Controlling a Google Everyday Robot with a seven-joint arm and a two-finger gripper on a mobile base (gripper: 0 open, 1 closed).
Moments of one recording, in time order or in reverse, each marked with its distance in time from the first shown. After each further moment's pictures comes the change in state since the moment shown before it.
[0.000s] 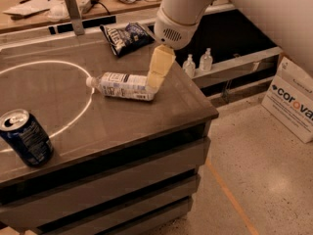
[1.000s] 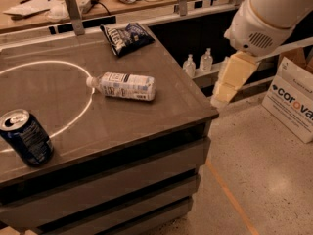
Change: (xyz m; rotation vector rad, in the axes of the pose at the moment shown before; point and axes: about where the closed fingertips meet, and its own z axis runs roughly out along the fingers) arm 0.125 0.029 -0.084 0.060 0.021 0.025
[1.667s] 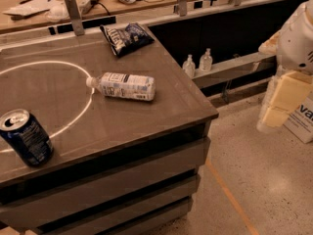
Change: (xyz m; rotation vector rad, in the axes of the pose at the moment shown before) arm 0.066 0.039 -0.035 -0.033 0.071 -0.031
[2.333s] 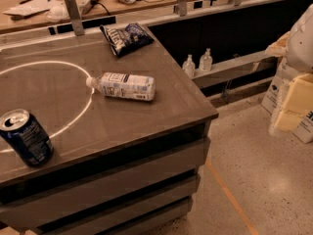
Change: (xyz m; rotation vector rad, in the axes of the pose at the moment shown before) arm 0.014 0.005 -0.006 -0.016 0.018 -0.015
